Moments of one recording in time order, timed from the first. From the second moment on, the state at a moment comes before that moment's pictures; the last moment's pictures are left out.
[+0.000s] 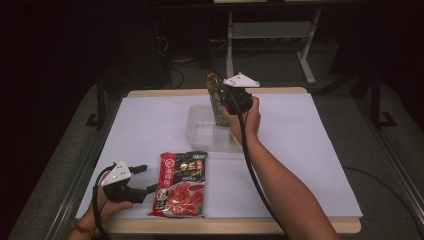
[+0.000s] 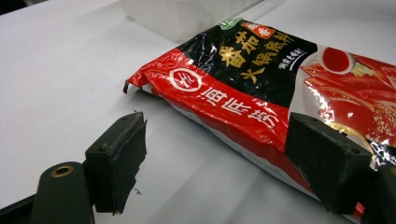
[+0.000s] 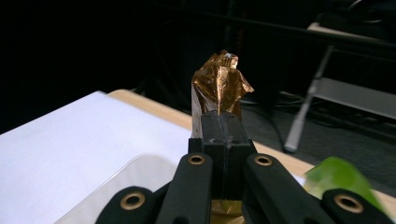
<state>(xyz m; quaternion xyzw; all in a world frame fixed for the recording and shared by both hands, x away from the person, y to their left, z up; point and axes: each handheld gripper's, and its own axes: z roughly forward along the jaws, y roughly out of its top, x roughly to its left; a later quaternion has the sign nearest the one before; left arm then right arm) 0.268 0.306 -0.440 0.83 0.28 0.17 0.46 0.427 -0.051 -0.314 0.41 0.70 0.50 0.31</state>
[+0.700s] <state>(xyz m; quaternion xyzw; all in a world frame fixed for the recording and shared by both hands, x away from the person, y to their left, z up) 0.268 0.303 -0.439 0.83 0.27 0.16 0.46 0.408 -0.025 -0.362 0.40 0.72 0.49 0.30</state>
